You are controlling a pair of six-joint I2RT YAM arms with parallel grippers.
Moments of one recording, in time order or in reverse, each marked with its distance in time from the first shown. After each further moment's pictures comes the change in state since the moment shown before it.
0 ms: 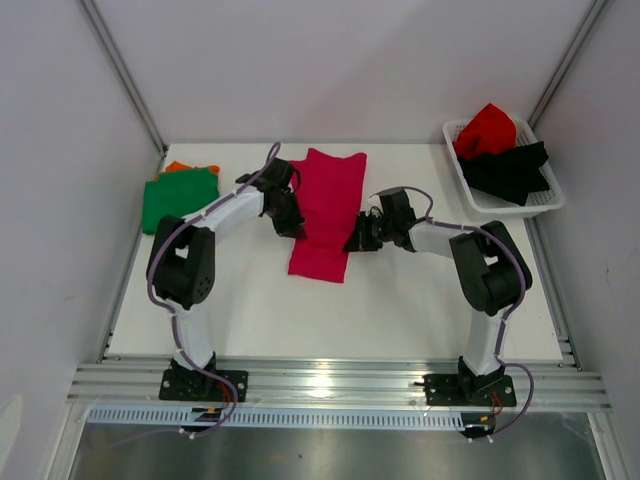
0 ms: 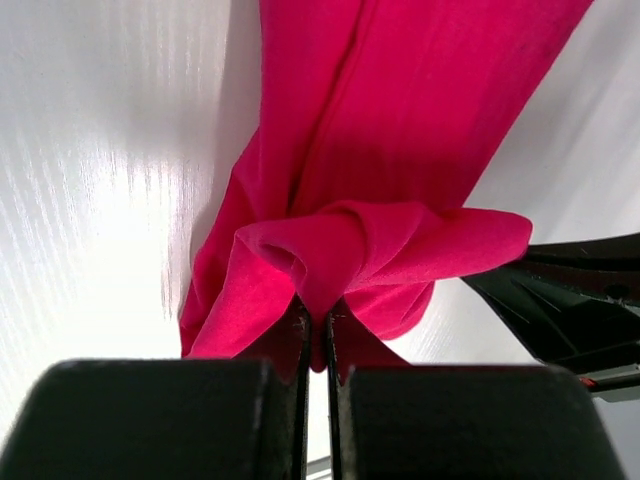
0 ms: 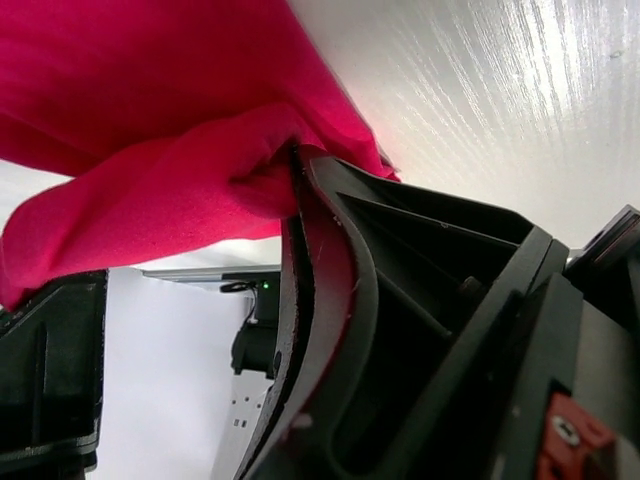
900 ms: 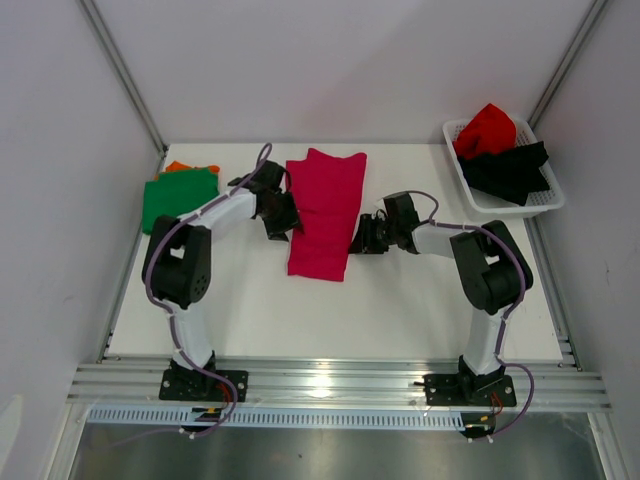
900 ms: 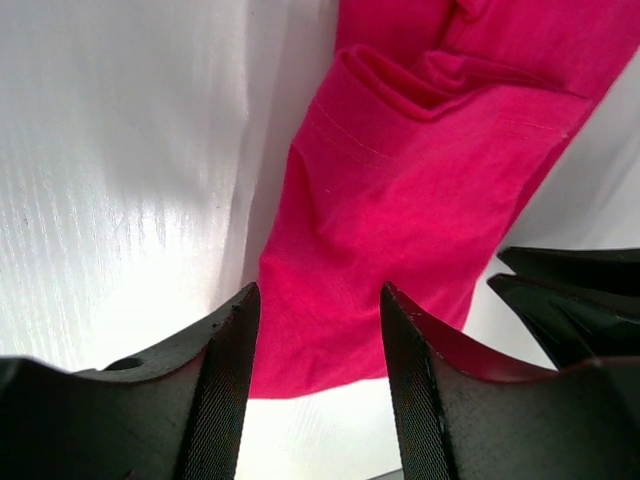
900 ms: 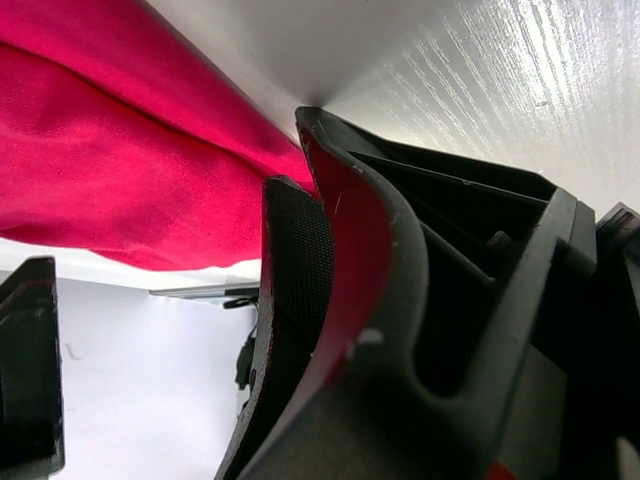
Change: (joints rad) left arm 0.047 0.009 -0.066 0.082 -0.021 0.029; right arm -0.021 0.009 -0.035 0.009 0.066 0.007
